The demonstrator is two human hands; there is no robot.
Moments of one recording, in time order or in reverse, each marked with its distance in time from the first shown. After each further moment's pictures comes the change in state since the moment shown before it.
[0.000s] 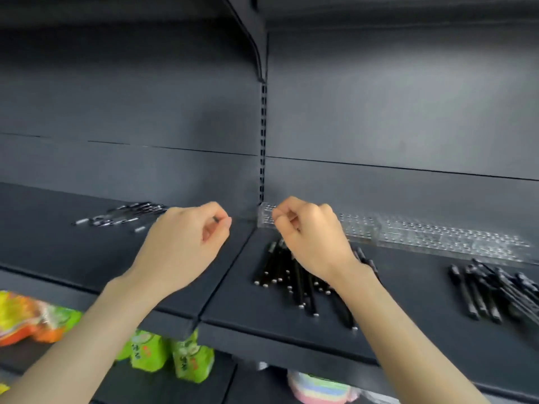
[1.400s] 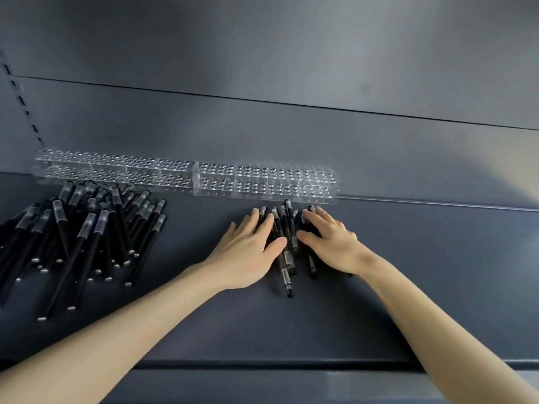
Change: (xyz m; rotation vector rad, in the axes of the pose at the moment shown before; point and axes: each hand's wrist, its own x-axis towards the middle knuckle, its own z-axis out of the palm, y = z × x) left_hand 0.008 0.283 0.313 -0.026 -0.890 0.089; right_hand -0.127 0.328 -0.184 -0.173 -0.412 0.646
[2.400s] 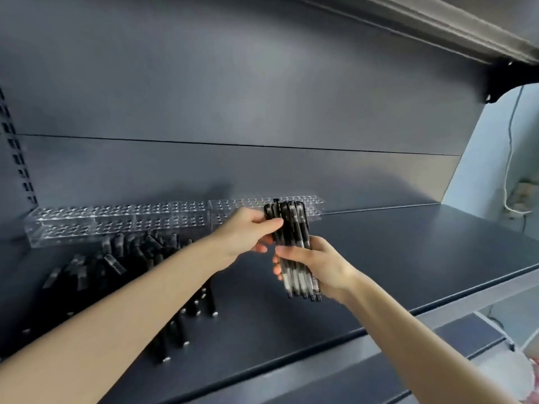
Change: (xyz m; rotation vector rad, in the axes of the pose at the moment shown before) left_hand -0.022 -0.077 -0.096 -0.931 -0.075 0.259; right_hand -0.061 -0.144 0.047 1.123 0.144 -0.052
